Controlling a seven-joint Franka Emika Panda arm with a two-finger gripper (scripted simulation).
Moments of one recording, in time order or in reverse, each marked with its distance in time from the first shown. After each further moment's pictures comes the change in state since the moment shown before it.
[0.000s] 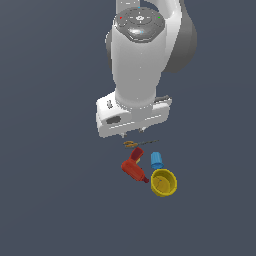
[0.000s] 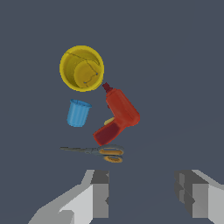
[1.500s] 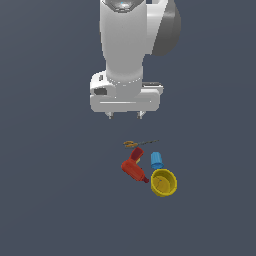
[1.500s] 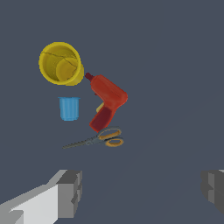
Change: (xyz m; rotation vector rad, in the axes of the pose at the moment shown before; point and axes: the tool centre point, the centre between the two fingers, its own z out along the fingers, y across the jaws) arm -0.062 0.005 -0.010 -0.004 0.041 0.276
